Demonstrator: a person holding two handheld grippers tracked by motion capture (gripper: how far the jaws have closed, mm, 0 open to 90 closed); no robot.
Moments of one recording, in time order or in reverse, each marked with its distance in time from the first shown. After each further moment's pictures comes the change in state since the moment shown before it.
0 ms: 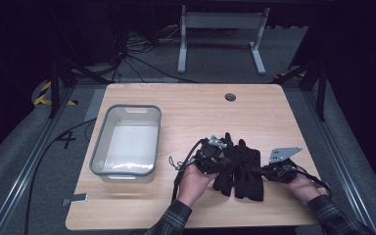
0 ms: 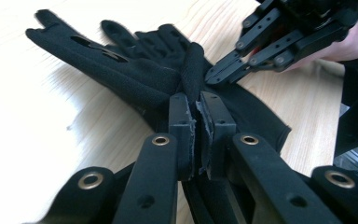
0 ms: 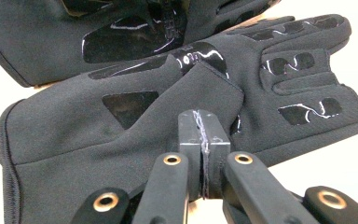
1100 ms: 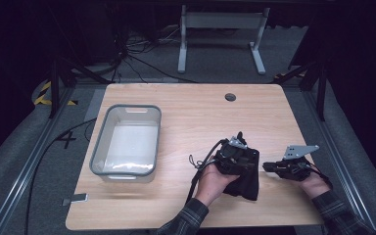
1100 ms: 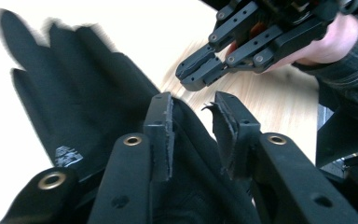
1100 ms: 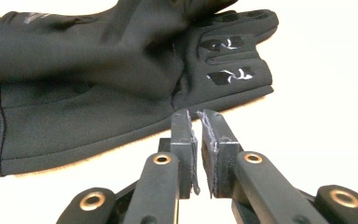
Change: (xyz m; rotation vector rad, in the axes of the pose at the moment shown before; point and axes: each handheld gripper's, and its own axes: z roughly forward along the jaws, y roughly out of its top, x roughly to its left) left arm -0.023 0.020 0.036 -0.037 -0.079 0.045; right arm -0.018 -0.017 -0.033 -0.046 -0.070 0.043
